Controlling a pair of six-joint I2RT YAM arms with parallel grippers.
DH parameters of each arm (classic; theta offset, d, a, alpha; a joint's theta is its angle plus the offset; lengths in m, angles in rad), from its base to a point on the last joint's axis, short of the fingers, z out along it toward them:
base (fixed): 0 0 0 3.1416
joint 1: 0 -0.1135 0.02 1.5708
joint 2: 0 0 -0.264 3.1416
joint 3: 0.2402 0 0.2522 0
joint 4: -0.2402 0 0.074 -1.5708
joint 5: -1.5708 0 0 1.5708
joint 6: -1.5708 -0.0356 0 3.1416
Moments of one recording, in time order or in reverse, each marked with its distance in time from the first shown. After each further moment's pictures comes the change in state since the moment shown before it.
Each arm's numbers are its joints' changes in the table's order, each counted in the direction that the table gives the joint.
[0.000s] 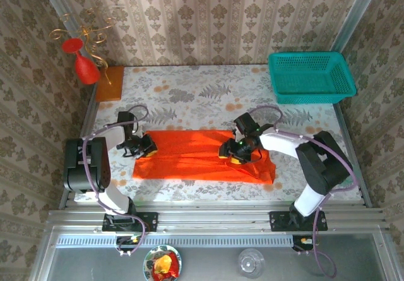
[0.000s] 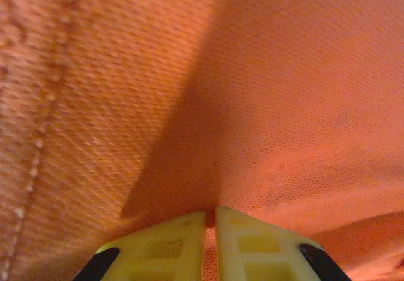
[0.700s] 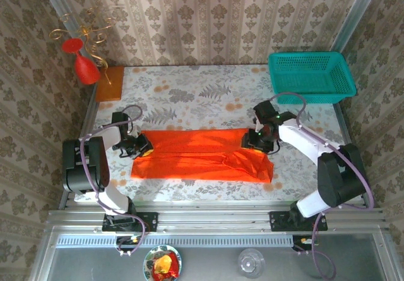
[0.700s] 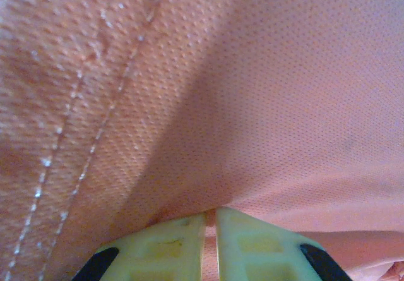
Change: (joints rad) left arm -0.053 0.000 0.000 0.004 -0.001 -0.001; right arm 0.191 -0.167 0.102 -0.394 -0.253 0.258
